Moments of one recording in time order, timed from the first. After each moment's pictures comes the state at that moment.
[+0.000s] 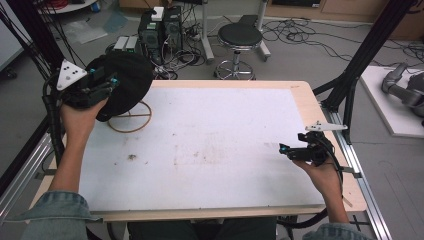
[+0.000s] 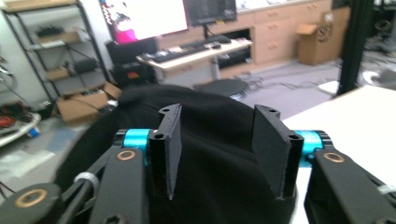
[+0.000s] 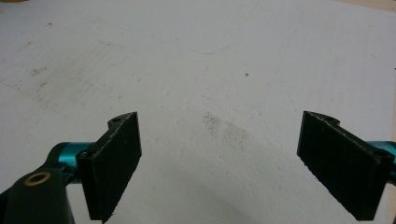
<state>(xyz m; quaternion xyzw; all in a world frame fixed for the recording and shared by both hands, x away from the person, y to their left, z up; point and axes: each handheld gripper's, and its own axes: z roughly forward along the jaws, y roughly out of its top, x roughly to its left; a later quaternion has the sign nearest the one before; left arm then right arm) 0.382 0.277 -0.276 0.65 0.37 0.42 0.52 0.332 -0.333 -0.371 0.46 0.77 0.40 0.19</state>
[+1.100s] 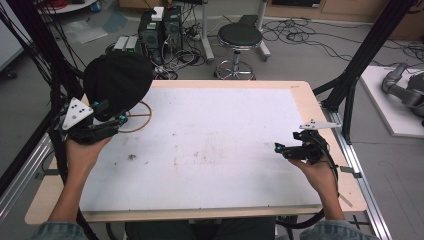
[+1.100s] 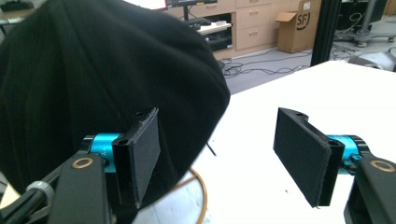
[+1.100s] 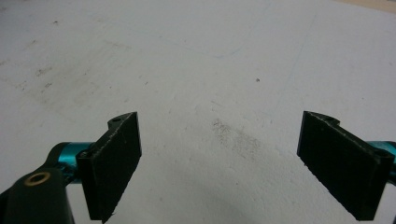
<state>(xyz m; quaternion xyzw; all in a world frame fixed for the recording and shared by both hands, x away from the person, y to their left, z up) 0.327 0.274 -0.337 0.66 0.38 0.37 0.53 0.338 -0.322 -0.371 0.45 0.78 0.40 0.19</state>
